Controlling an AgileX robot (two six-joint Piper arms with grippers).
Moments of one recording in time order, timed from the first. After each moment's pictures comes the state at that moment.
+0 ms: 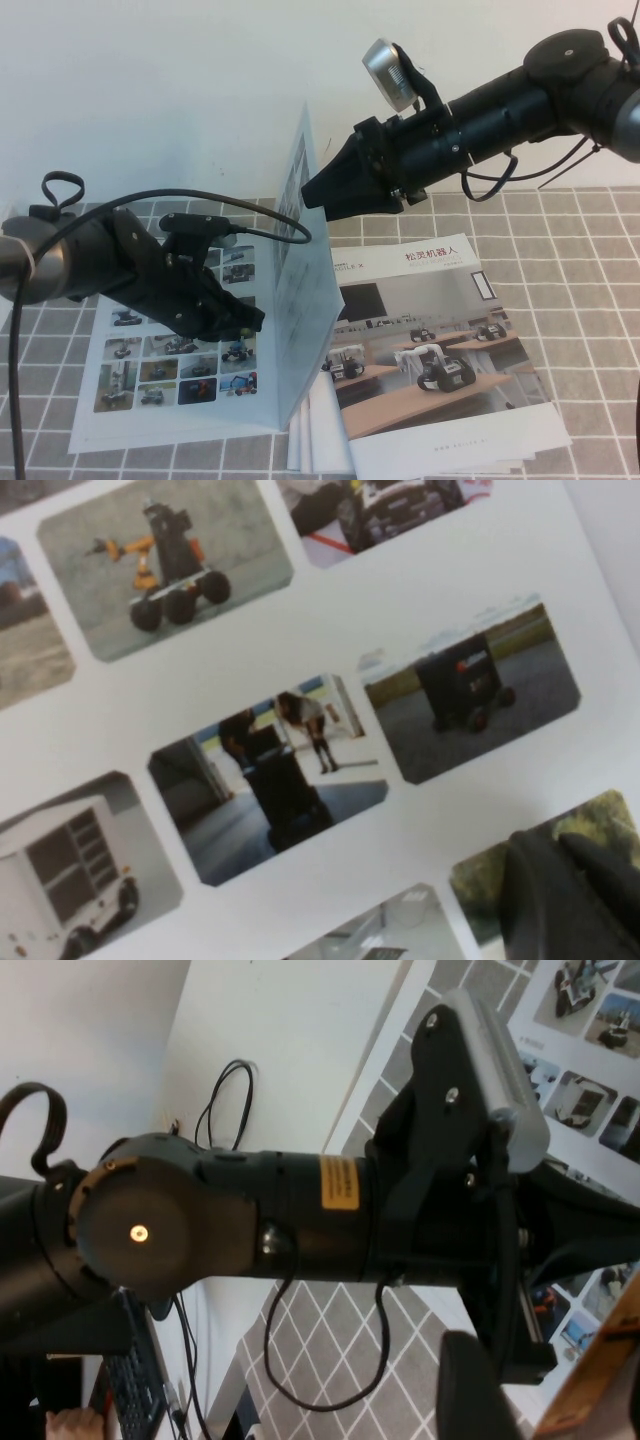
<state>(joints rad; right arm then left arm) 0.33 2.24 -1.96 1.16 1.28 -0.48 -0.23 1.94 -1.17 -0.56 0.47 0.48</state>
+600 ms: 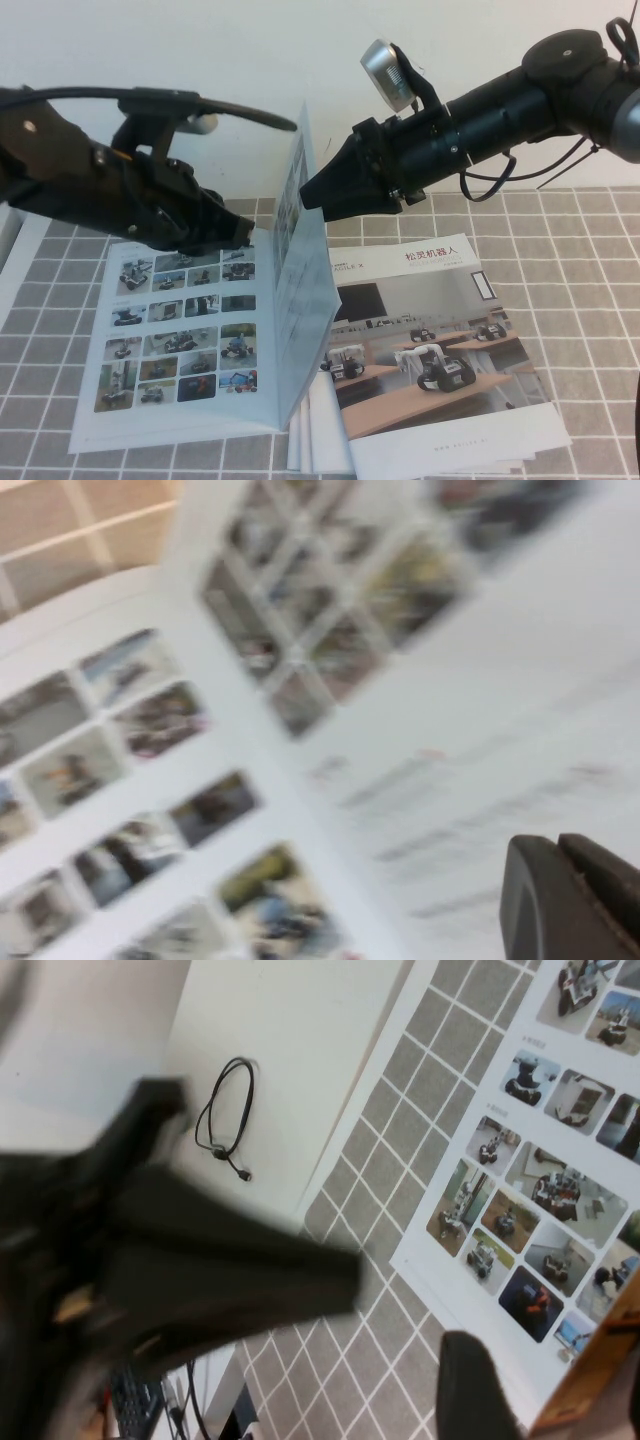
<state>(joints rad) 0.34 2.24 -1.96 1.16 1.28 -0.49 -0.24 1.57 -1.24 -0.57 0.72 0.48</state>
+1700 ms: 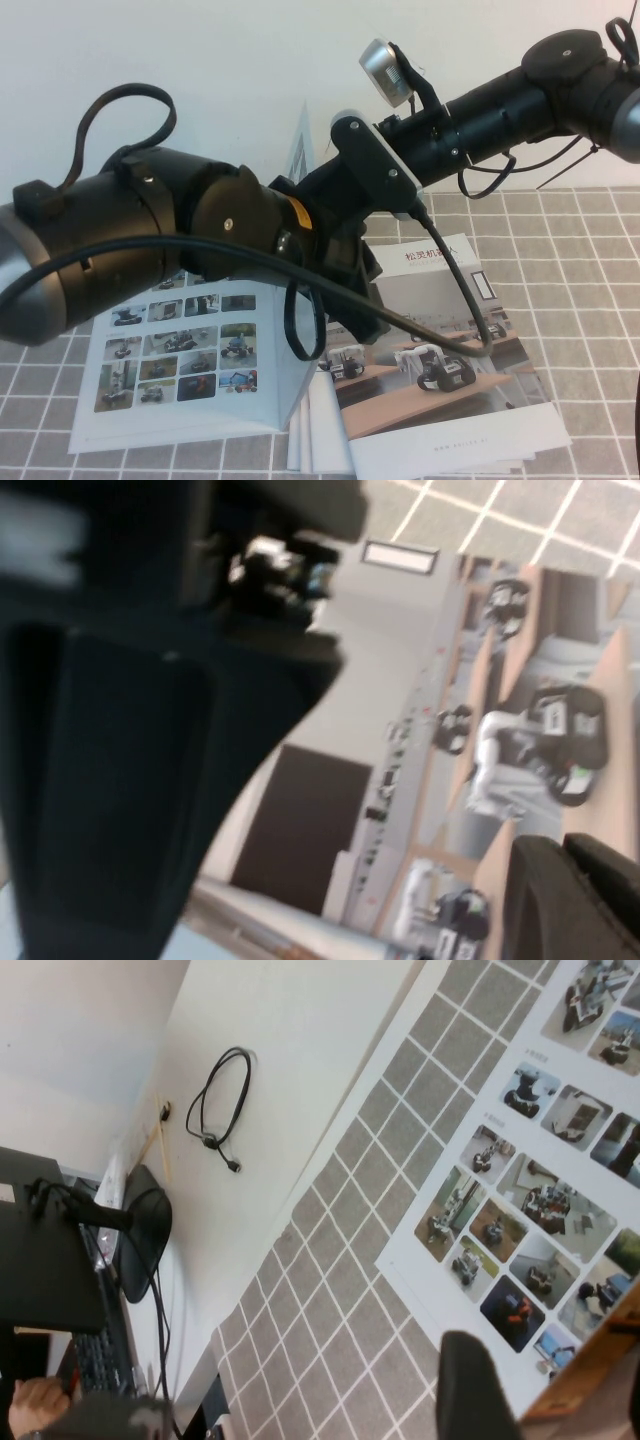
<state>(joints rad) 0.34 2.24 -1.96 1.16 1.27 -0.58 -0.66 1.56 -1.24 -0.20 0.54 0.52</state>
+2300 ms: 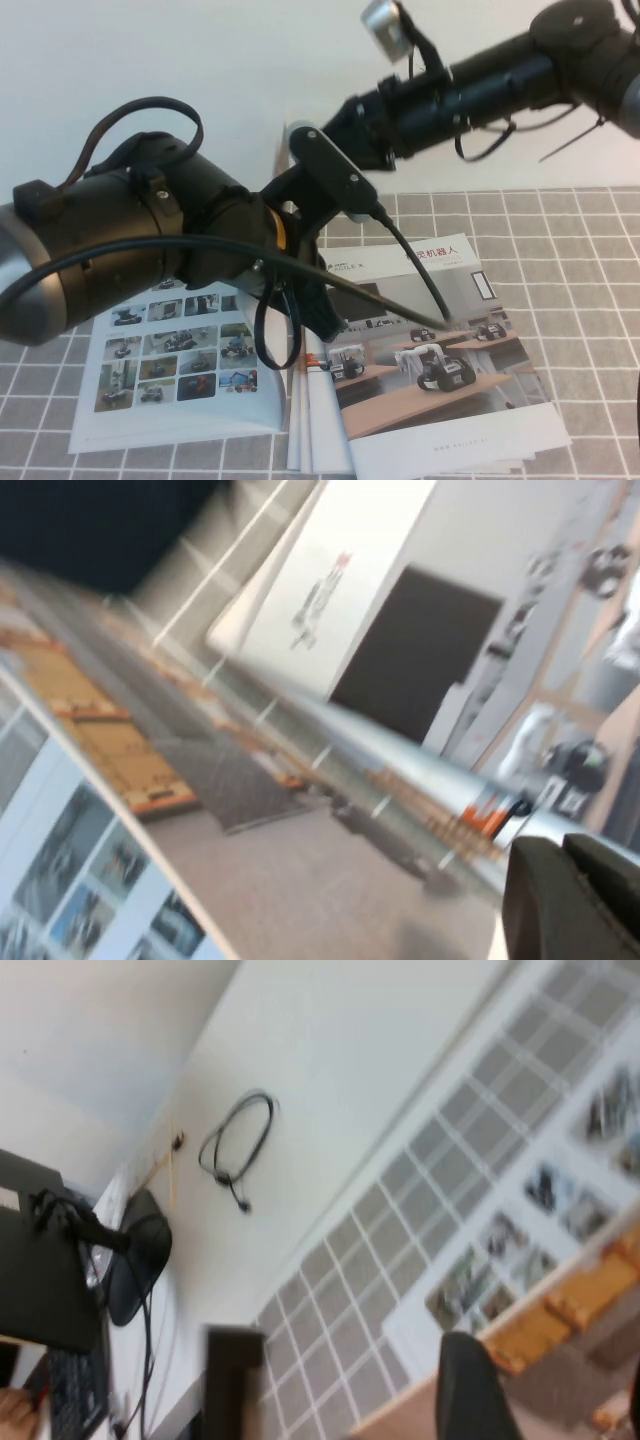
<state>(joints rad) 0.34 2.24 -2.07 1.17 1.27 -0.61 -0.66 1.56 -1.24 0.17 0.67 0.12</state>
